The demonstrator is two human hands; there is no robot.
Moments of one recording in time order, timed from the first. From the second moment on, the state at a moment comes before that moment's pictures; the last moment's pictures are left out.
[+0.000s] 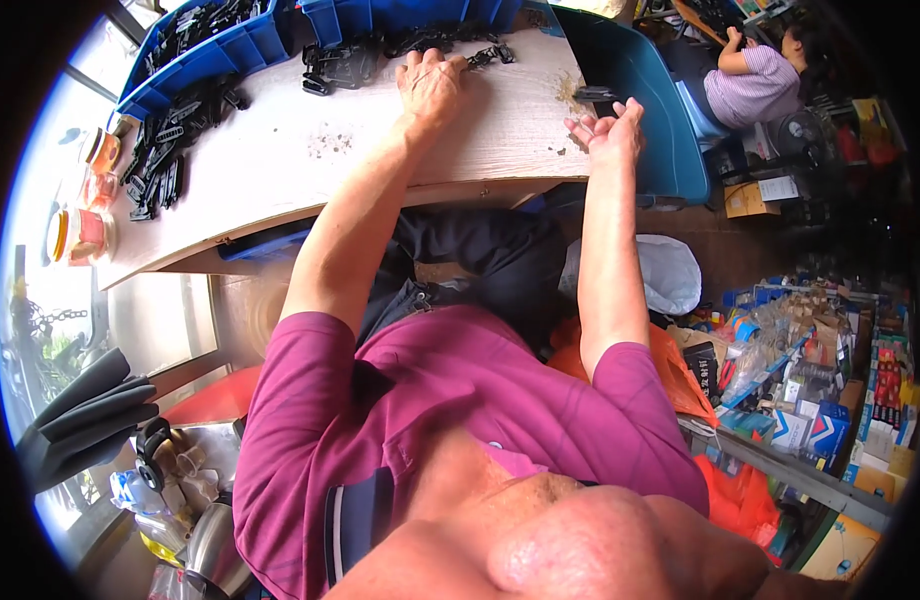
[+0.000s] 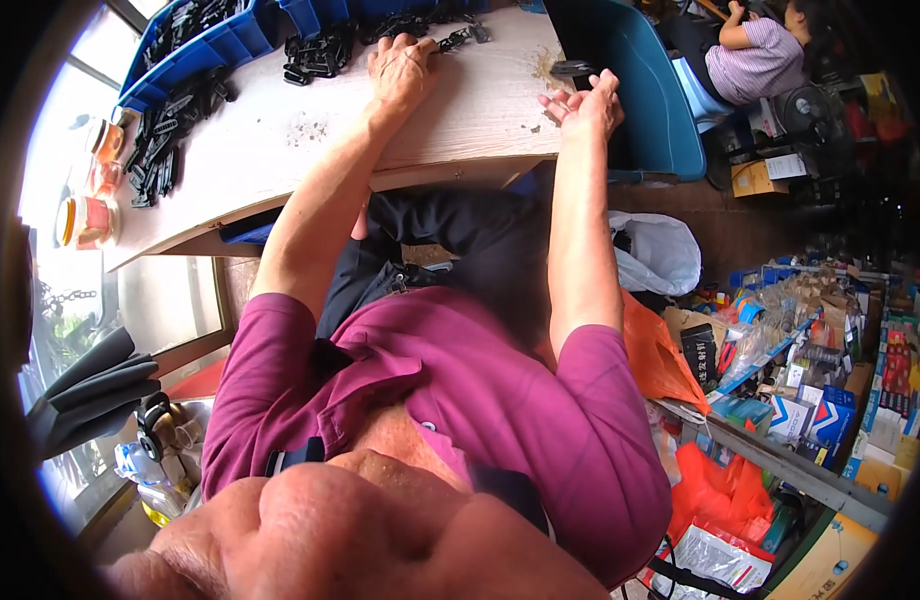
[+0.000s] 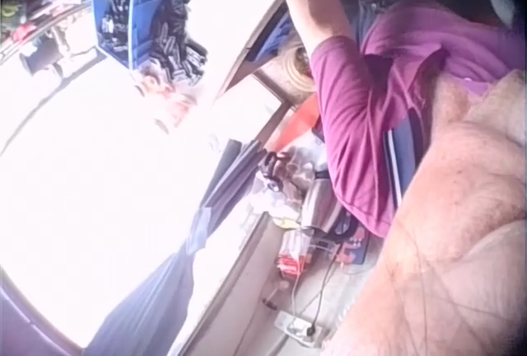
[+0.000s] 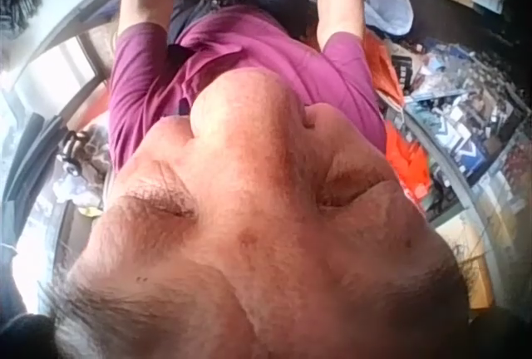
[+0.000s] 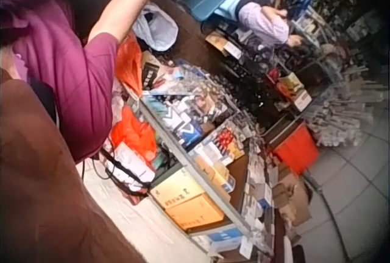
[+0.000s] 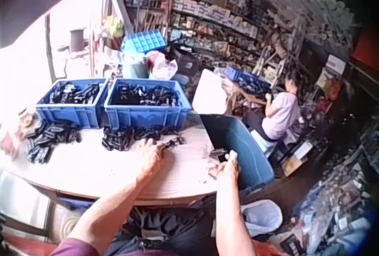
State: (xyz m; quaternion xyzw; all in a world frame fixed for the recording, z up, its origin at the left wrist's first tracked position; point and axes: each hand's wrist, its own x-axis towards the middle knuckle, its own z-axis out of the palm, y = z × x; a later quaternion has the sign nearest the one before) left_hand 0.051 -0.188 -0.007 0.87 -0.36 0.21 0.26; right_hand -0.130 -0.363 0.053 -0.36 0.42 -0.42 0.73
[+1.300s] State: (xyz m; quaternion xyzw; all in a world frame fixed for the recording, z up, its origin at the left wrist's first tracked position) left_hand 0.040 -0.038 0.000 0.77 -0.30 0.09 0.55; right_hand -0.090 -0.229 0.029 -0.60 0.18 -0.10 0.77
